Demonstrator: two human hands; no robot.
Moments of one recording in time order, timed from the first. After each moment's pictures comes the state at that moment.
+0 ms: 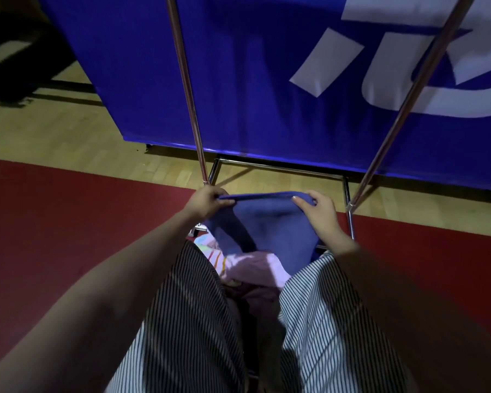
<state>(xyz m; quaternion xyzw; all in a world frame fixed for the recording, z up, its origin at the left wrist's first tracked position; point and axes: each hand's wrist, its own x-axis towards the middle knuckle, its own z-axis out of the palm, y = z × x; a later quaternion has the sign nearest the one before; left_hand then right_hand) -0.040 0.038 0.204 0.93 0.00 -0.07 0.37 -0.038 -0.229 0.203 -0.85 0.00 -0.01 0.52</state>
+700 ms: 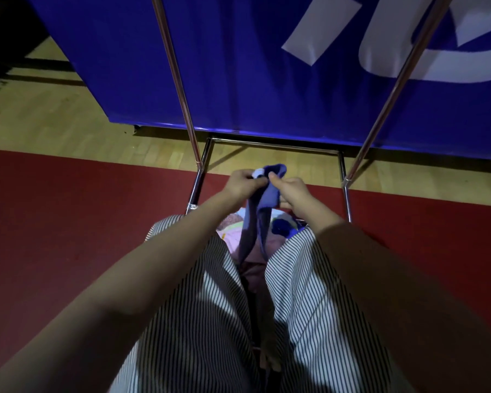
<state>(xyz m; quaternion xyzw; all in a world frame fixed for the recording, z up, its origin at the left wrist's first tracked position) -0.048 -0.055 0.206 0.75 0.13 -0.13 0.64 -0.038 -0.178 0.198 -0.76 0.18 0.19 0.60</state>
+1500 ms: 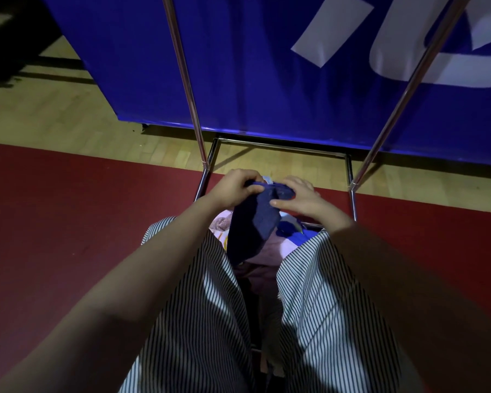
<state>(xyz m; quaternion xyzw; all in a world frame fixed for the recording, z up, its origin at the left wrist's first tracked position) -0.052 -0.020 0.216 0.91 -0.12 -0.08 0.39 -0.037 -0.216 0.194 -0.92 -0.10 0.21 0.31</state>
